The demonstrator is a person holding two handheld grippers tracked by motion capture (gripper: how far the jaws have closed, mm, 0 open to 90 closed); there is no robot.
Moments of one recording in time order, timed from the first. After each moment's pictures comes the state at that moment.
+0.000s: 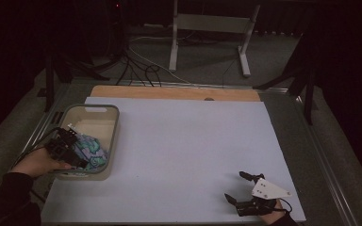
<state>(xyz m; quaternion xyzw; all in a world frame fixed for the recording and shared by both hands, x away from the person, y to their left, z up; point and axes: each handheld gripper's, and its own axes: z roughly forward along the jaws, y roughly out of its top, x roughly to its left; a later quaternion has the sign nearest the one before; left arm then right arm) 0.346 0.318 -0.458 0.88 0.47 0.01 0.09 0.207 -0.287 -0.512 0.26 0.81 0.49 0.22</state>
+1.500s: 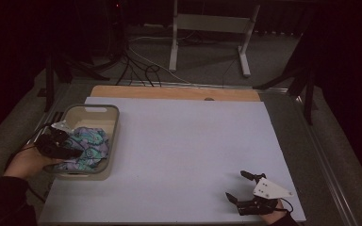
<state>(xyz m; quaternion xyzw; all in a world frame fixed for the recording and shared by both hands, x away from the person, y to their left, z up) 0.328 0.332 -0.423 0.88 0.40 0.08 0.22 0.207 -0.289 -0.511 0.27 0.80 0.49 0.22</state>
